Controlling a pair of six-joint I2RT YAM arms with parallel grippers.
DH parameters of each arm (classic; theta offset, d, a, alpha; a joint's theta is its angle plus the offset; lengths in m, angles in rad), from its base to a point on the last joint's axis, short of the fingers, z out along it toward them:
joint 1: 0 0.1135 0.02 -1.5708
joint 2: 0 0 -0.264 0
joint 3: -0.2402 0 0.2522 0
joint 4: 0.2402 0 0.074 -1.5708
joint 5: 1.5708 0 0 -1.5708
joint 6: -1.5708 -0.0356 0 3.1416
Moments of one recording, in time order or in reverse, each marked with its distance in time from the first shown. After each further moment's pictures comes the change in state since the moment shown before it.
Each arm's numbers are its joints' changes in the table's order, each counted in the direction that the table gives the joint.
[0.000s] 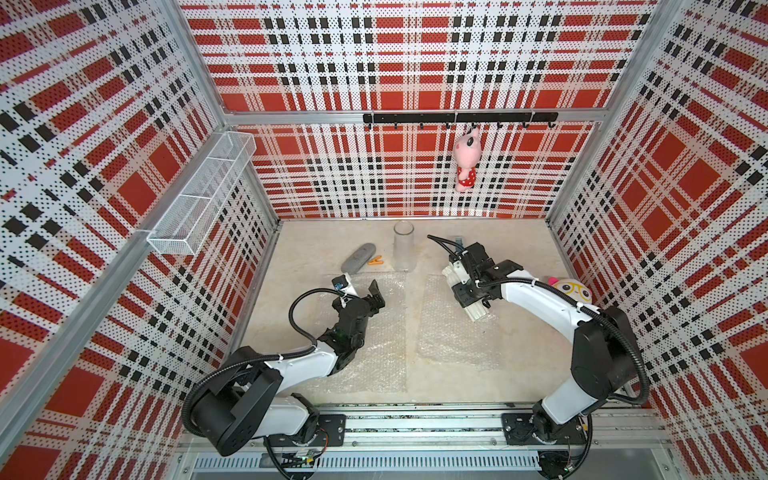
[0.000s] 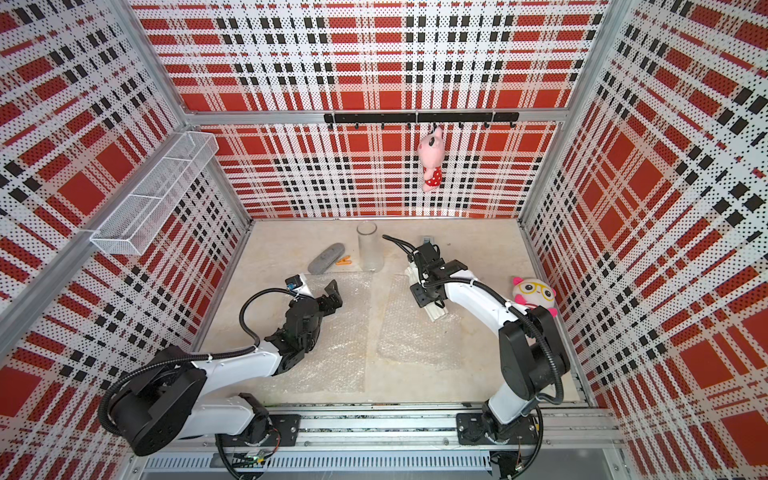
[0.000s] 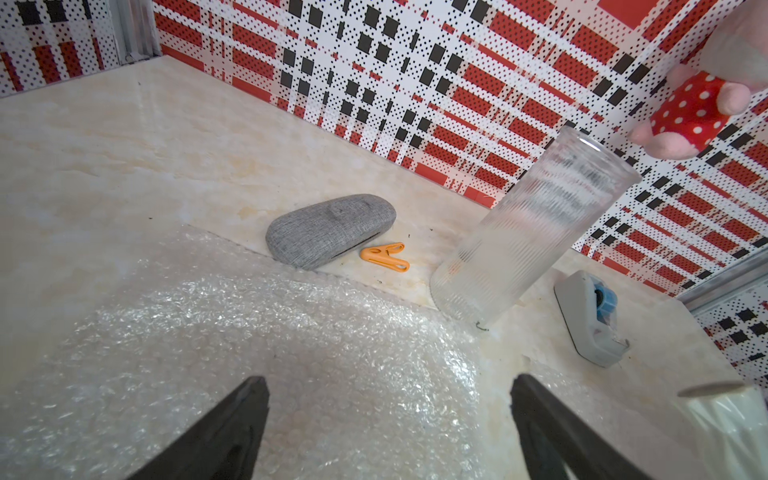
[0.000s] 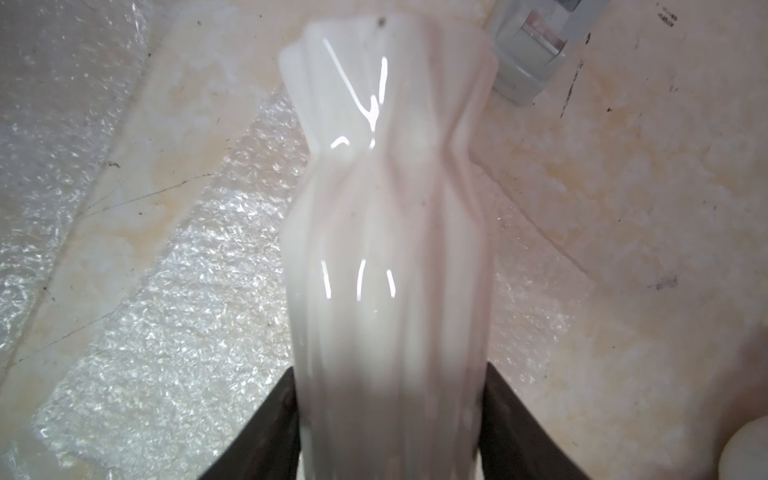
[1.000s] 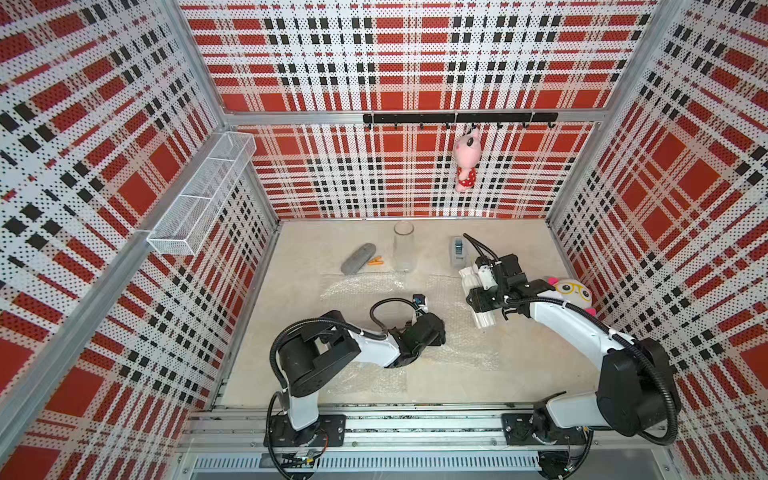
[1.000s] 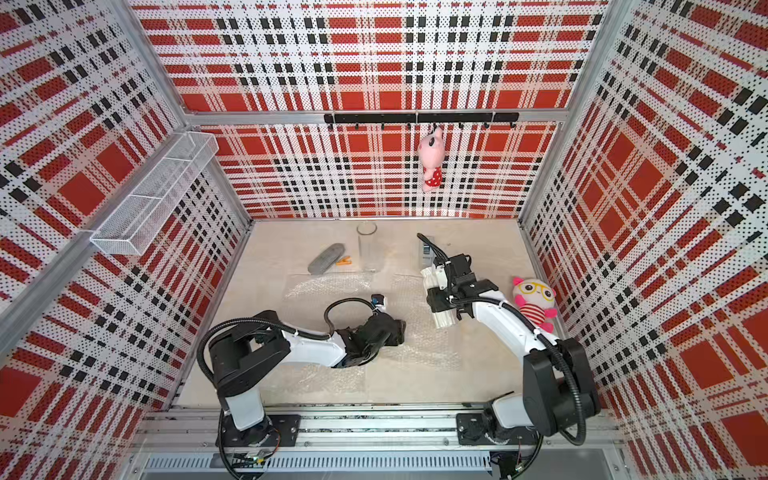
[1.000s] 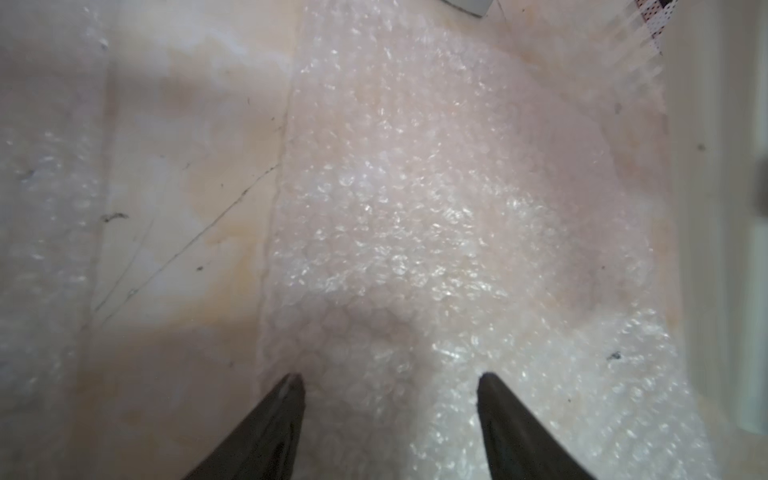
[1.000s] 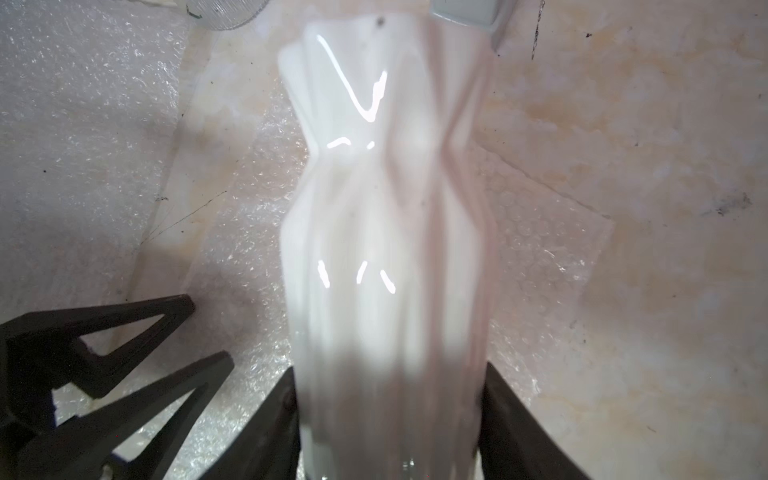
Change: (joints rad) left arm -0.375 0.523 -0.422 0.316 0.251 0.279; right arm -0.162 -0.217 0.246 -0.180 -0.222 -0.108
